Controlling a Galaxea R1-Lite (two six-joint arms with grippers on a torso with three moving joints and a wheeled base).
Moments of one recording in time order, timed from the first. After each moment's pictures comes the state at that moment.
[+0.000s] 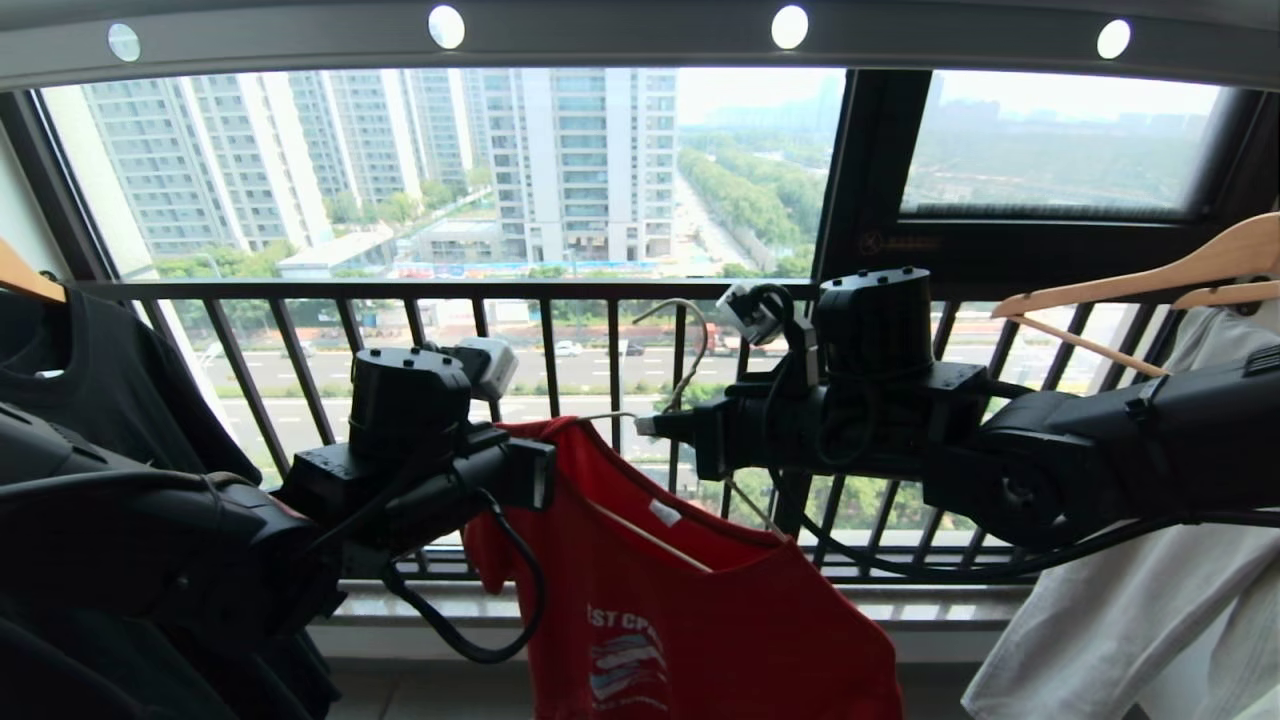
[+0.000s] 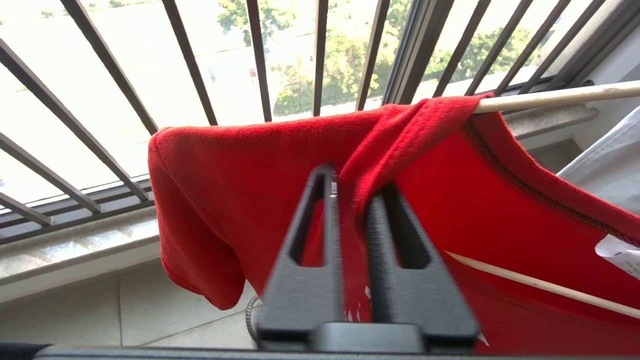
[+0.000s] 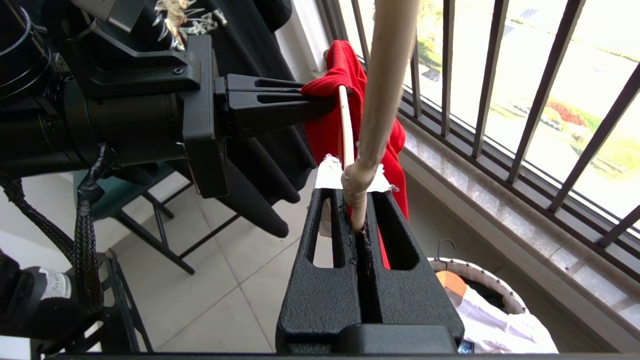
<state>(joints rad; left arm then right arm) -0.51 1.79 -0.81 -0.65 0.10 -0.12 0.59 1.91 -1.18 -0.47 0.41 0.20</state>
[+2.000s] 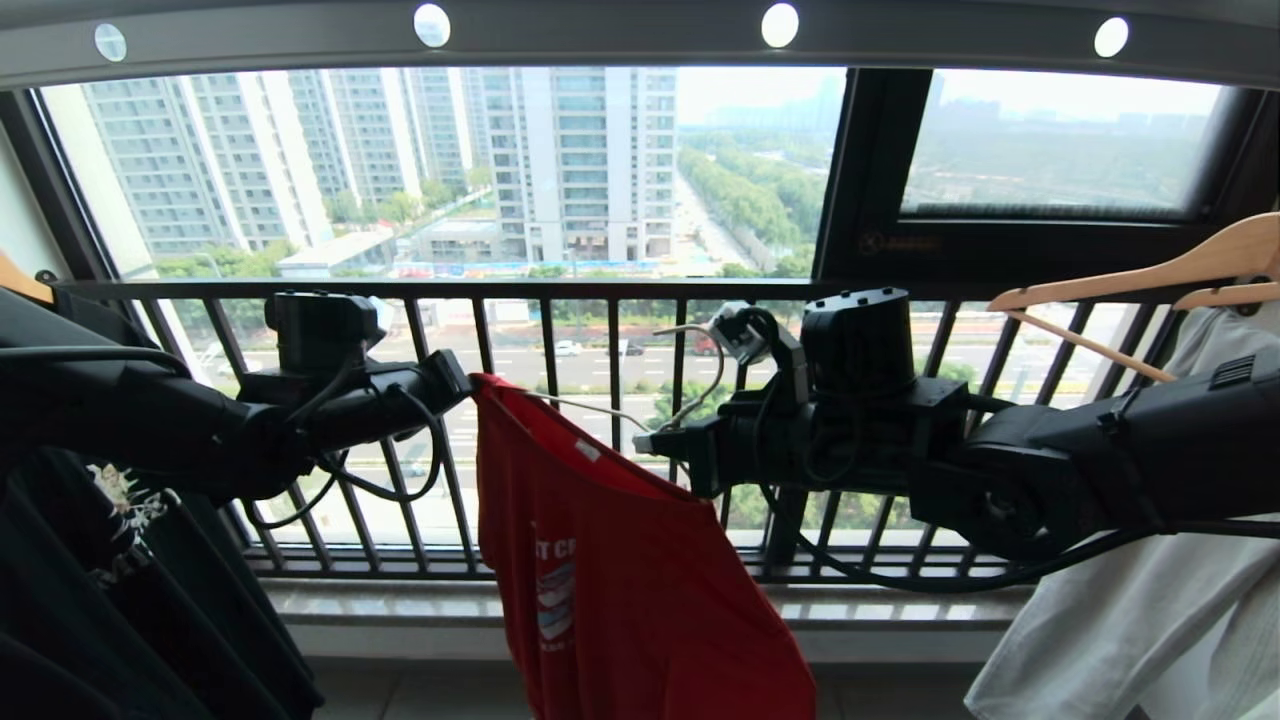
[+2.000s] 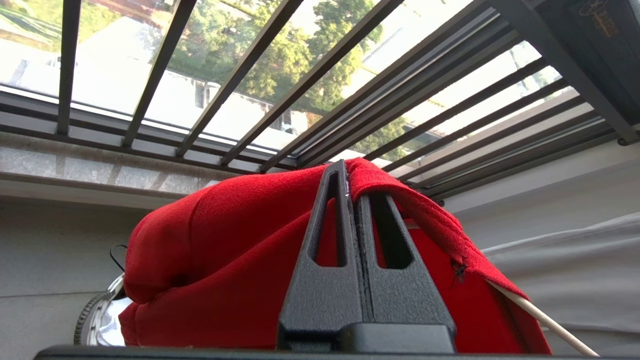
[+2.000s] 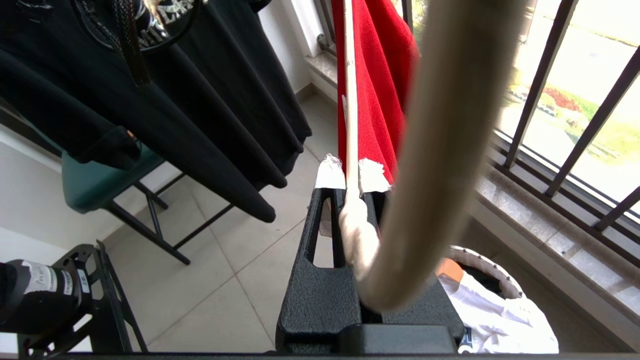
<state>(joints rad) -0.14 1.98 -1.11 -0.58 -0.28 -0.62 0.60 1.93 -1.16 -0.46 0.40 0.19</state>
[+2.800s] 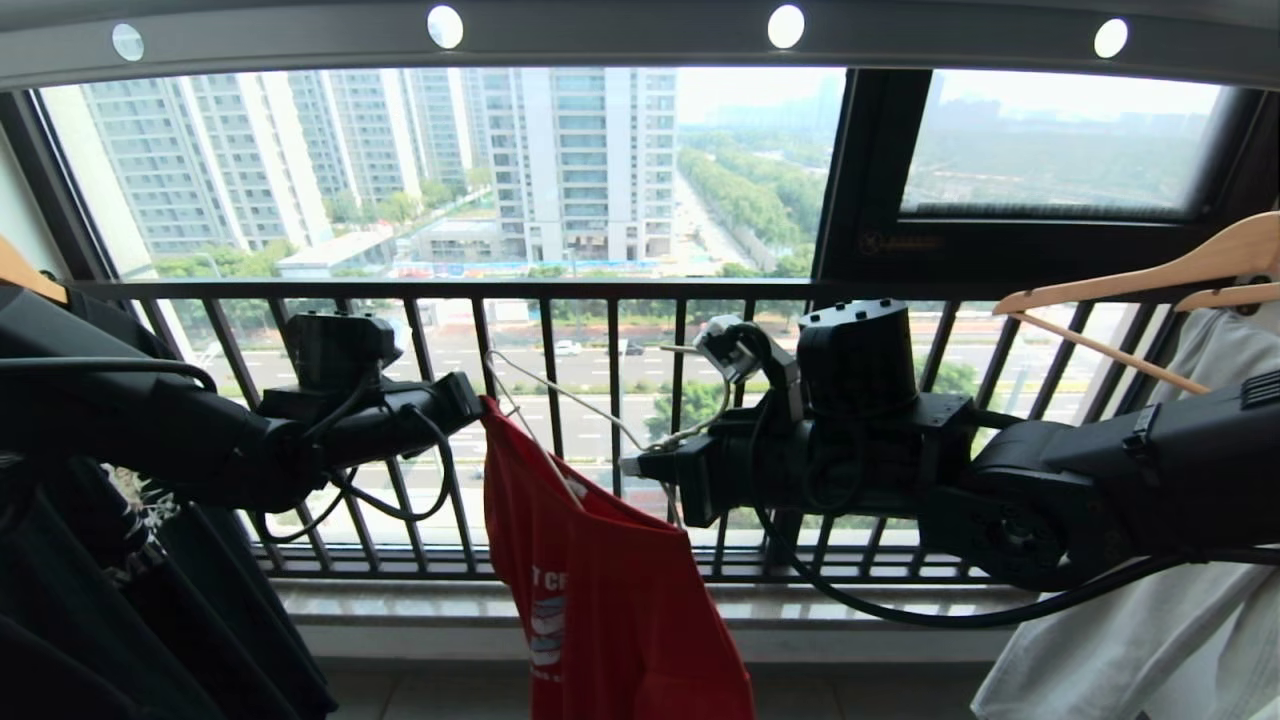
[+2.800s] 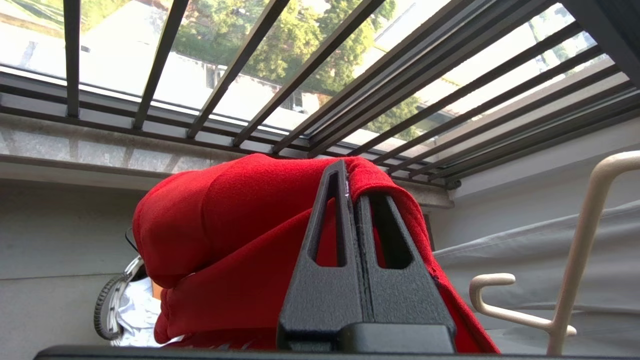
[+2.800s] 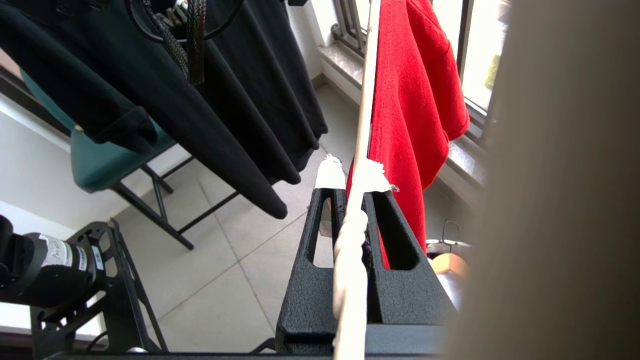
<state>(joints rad) -0.16 2.01 -1.08 -0.58 -0.28 -0.57 0.65 1.90 -1.12 -0.46 0.40 0.16</state>
